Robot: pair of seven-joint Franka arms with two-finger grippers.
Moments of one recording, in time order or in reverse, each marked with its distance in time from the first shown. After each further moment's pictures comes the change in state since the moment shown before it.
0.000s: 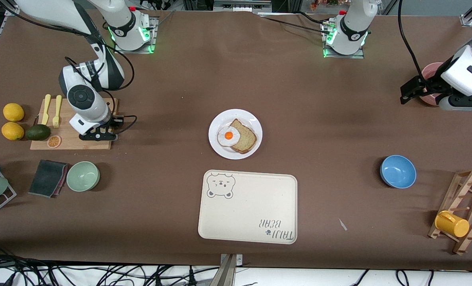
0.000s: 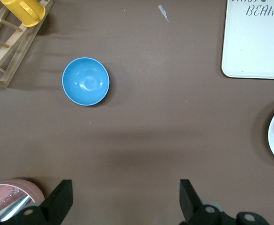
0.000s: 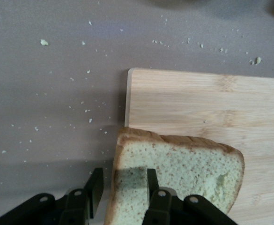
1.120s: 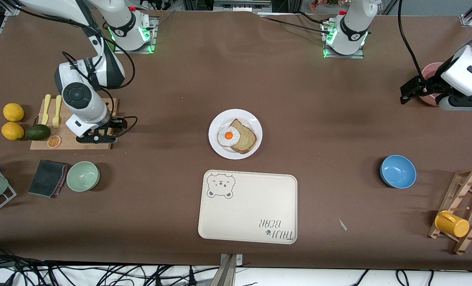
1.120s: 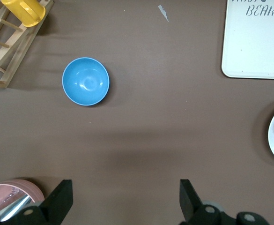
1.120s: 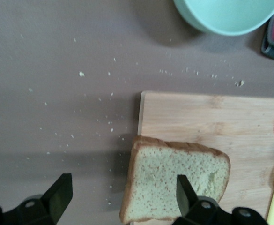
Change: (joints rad) left arm 0.000 0.000 0.000 0.000 0.000 0.000 0.000; right arm 0.002 -0.047 0.051 0.075 0.046 -0.114 -0.025
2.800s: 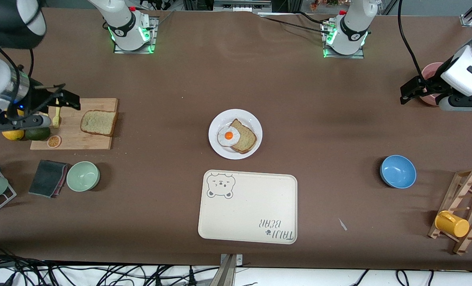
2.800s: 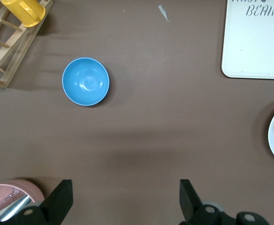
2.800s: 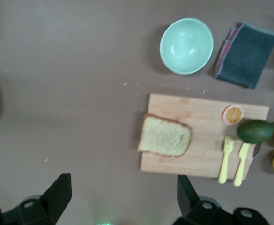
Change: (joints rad) left arm 0.000 0.001 0.000 0.000 0.000 0.001 0.000; right arm -0.050 -0.098 -0.005 0.623 0.307 -0.701 -0.366
